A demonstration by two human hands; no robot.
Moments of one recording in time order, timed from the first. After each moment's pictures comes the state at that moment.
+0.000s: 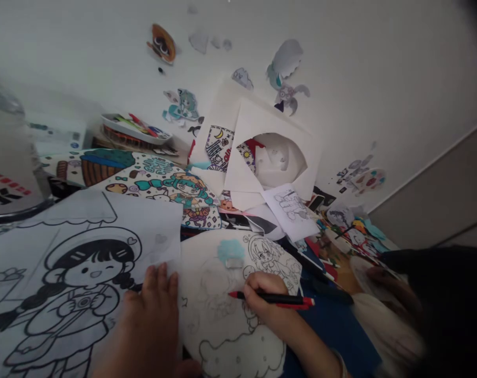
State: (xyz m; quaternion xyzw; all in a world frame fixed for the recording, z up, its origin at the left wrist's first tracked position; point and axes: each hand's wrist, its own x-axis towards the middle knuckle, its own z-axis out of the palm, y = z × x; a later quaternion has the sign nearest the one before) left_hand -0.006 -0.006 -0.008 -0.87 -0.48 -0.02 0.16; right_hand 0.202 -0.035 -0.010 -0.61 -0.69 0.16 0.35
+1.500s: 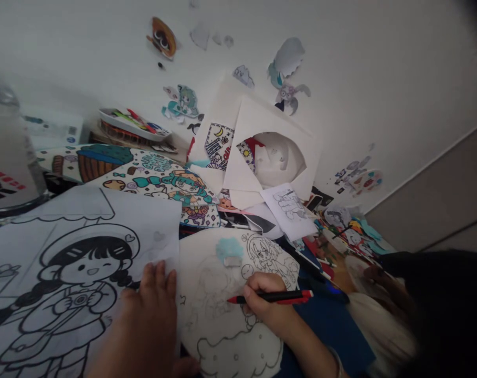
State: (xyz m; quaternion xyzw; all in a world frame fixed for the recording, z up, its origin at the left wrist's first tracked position) left_hand -0.005 -0.008 -0.005 -0.86 -0.47 -0.02 0.17; right_hand 0.200 -0.037 -0.007 -0.61 -0.67 0.18 0.38
